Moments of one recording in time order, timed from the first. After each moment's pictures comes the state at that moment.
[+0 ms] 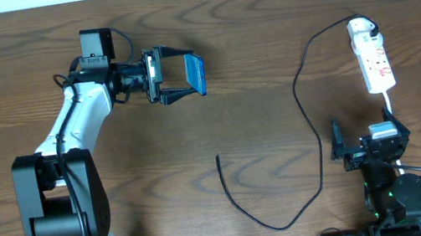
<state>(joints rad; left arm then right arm) -0.06 1.88 1.30 -0.39 1.30 -1.51 -0.04 0.01 0.01 -0.07 -0.07 -0.12</state>
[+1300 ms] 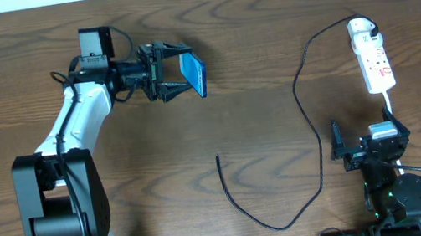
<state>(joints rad) -0.06 1.88 1.30 -0.33 1.20 -1.31 -0.04 0.01 0.01 -0.07 -0.07 -0.12</state>
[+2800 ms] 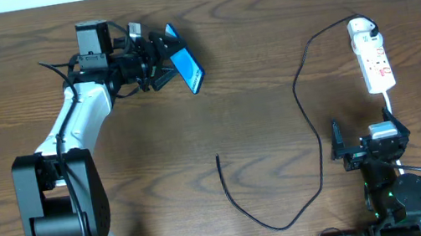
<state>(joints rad) -0.06 1.88 1.30 -0.22 0.97 -0.95 -0.04 0.01 0.01 -0.07 -0.07 -0.12</state>
